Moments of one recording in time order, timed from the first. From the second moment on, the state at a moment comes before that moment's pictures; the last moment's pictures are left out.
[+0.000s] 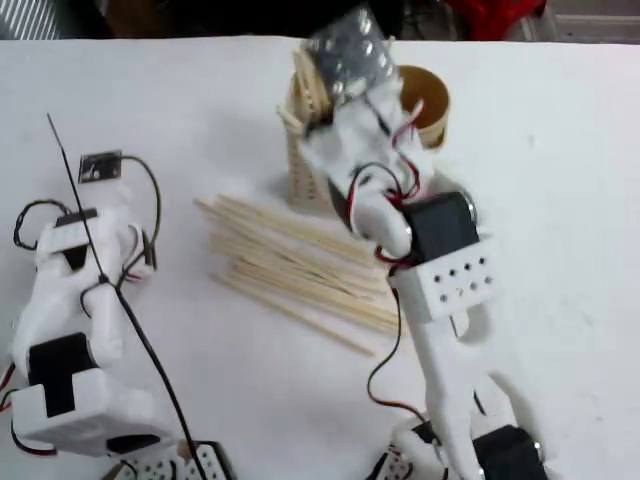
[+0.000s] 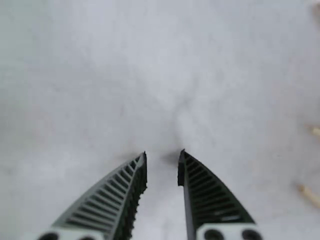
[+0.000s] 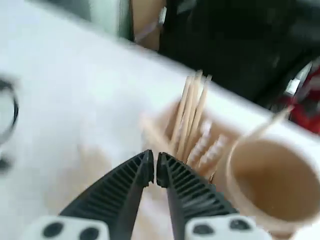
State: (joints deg) left arm -24.7 2.8 36.2 51.0 -5.2; right arm -25.2 -22.2 -1.1 63.8 13.6
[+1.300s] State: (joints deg) left arm -24.7 2.8 36.2 51.0 -5.2; right arm -42.4 -0.2 42.5 37.1 35.2
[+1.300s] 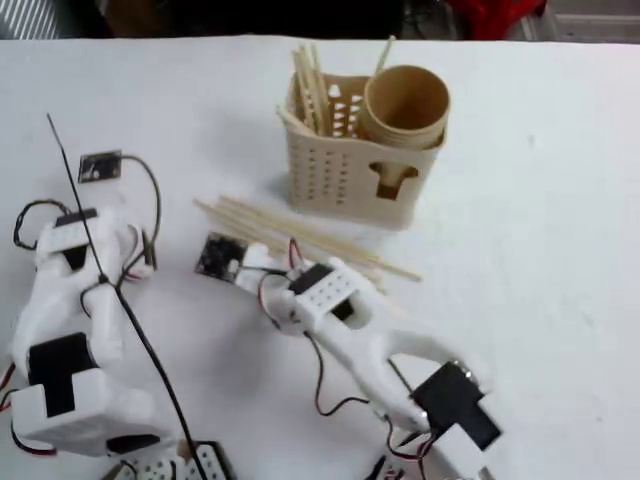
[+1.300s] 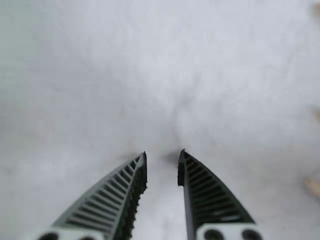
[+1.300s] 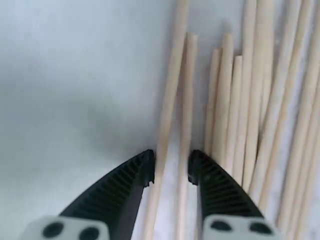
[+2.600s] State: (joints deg) left arm -24.2 2.8 36.2 51.0 -5.2; right arm -32.3 -39.3 12.5 46.6 22.0
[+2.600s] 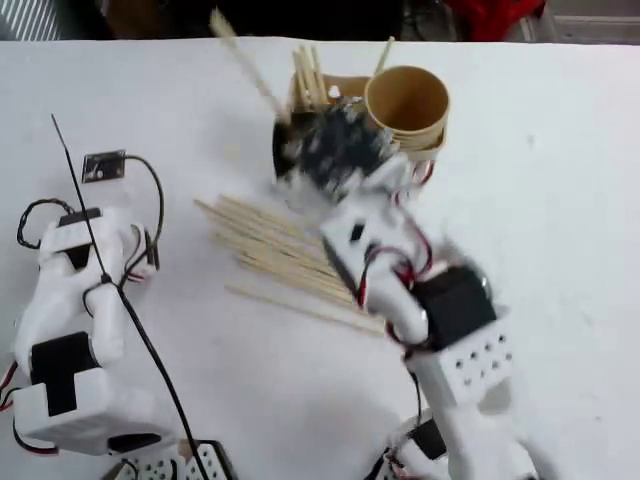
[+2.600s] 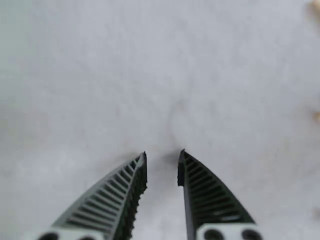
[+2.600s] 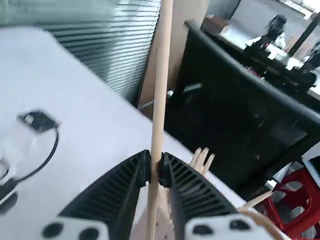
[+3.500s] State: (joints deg) left arm -24.2 2.8 36.2 50.4 -5.2; right arm -26.7 -19.5 22.9 0.1 21.1
